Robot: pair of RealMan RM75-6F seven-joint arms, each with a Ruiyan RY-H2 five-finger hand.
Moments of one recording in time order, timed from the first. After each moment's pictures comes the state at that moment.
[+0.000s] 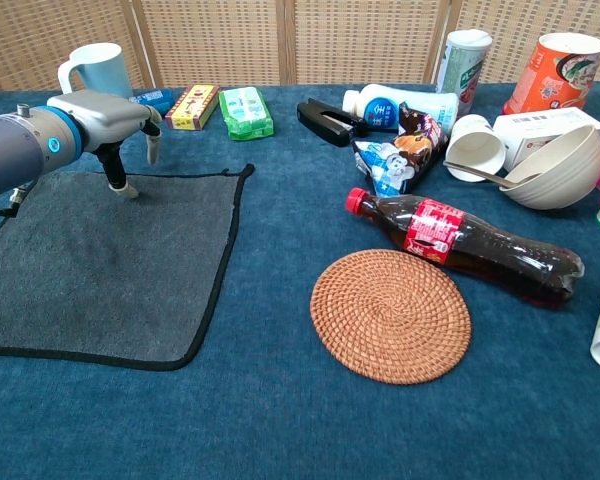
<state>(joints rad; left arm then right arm) -0.92 -1.68 -0.20 -1.11 0.66 0.86 0.81 0.05 -1.09 0.07 -1.62 -1.54 1.55 0.05</state>
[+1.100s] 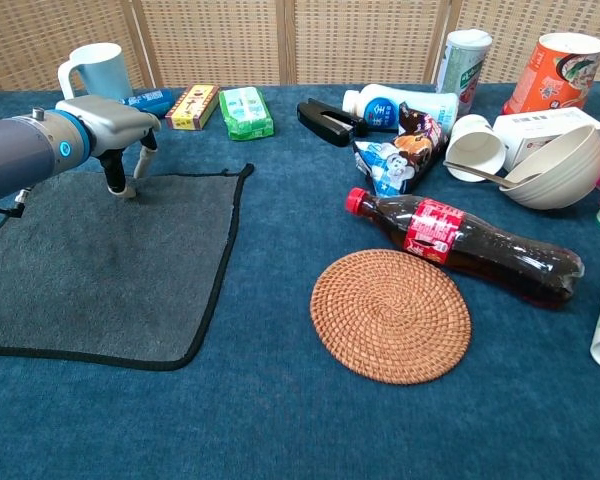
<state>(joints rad) -0.97 -1.70 -0.16 -1.08 0.57 0.86 0.90 0.05 -1.09 0.07 -1.62 -1.54 1.54 0.08</state>
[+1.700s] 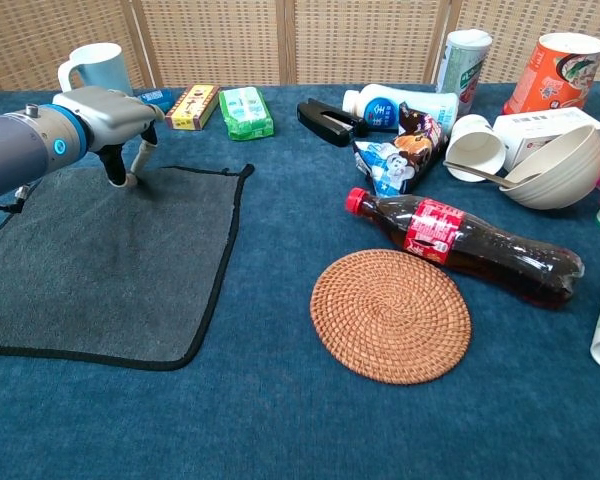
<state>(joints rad) -0.96 -1.67 -0.15 -1.13 0.63 0.90 0.88 0.05 -1.09 0.07 -1.62 -1.54 1.53 0.07</state>
